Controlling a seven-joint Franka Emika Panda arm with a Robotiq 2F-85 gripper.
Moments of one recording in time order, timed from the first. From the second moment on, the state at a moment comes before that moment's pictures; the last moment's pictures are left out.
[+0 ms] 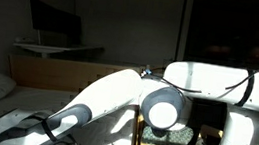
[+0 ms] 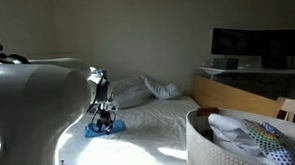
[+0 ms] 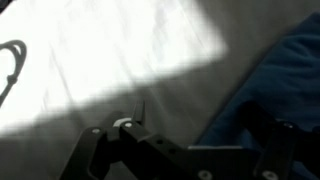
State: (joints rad) arm 0.61 1.50 0.04 -0.60 0.01 1.69 0.70
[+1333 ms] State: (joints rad) arm 0.61 1.50 0.10 -0.75 0.10 2.23 0.70
